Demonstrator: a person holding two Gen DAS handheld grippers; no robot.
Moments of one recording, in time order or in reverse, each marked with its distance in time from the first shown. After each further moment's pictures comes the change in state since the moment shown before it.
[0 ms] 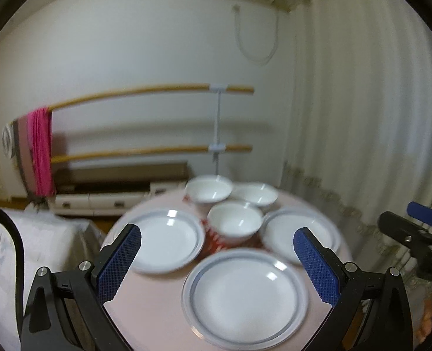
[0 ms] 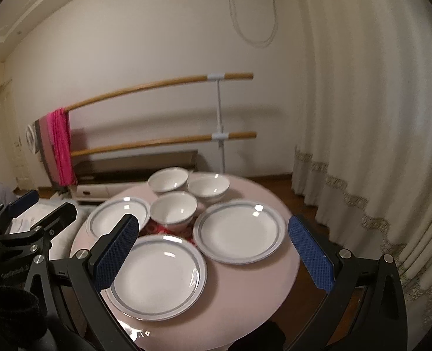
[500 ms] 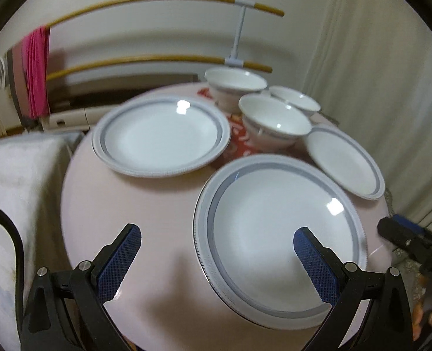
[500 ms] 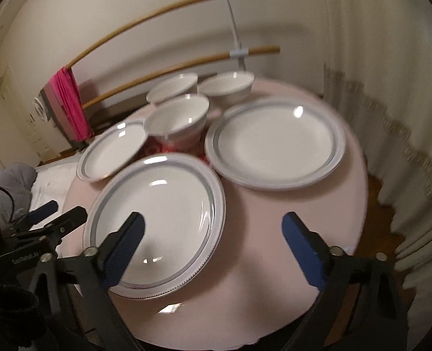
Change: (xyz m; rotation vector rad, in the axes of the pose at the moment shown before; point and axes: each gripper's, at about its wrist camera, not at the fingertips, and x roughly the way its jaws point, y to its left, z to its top) left arm 0.108 0.041 -0.043 -0.140 0.406 -0.012; right arm 0.124 -0.017 -0.081 0.117 0.371 0.160
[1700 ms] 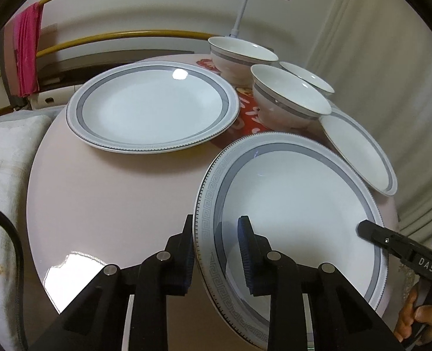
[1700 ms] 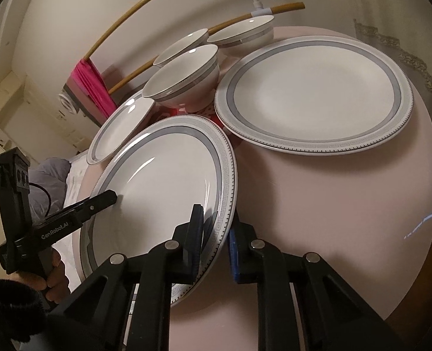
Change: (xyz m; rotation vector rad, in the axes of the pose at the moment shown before) left arm 0.067 0.014 0.010 -0.027 0.072 -0.045; right arm 0.055 -0.019 -0.005 0.055 0.129 0.207
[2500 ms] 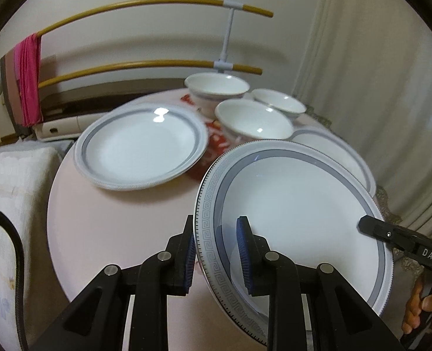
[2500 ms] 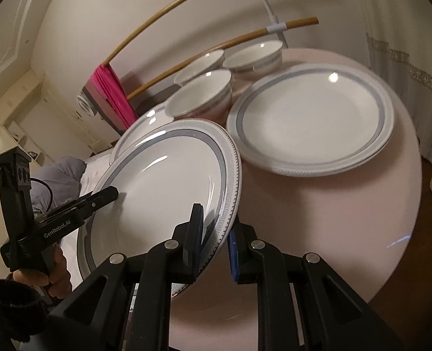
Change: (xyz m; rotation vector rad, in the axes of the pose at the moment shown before) left arm -0.055 -0.050 -0.009 0.082 -0.130 0.023; right arm -0.042 -0.011 0.011 -0.052 -0.064 0.075
